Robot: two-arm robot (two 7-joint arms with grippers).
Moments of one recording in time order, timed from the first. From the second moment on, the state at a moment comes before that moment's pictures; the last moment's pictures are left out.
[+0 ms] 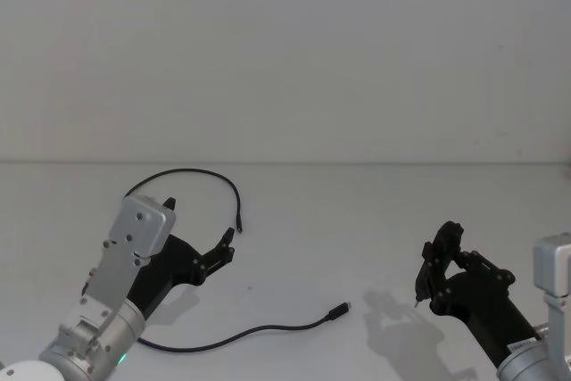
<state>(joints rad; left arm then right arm) -0.24 0.38 0.45 -1.63 -0.20 0.01 -0.01 -0.01 0.34 -0.23 -1.77 0.29 0.03 0.07</state>
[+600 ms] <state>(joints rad) -0.24 0.38 0.45 -1.63 -0.20 0.01 -0.01 -0.01 0.34 -0.23 -1.77 0.29 0.03 0.07</state>
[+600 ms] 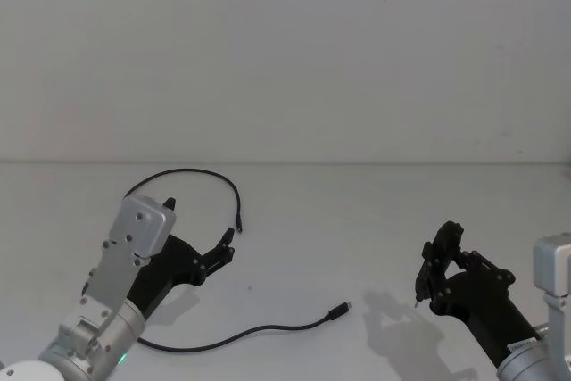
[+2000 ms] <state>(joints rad) -0.24 0.45 0.47 -1.65 -0.23 0.03 -0.16 -0.01 0.34 -0.23 -1.77 0.29 0.03 0.07</state>
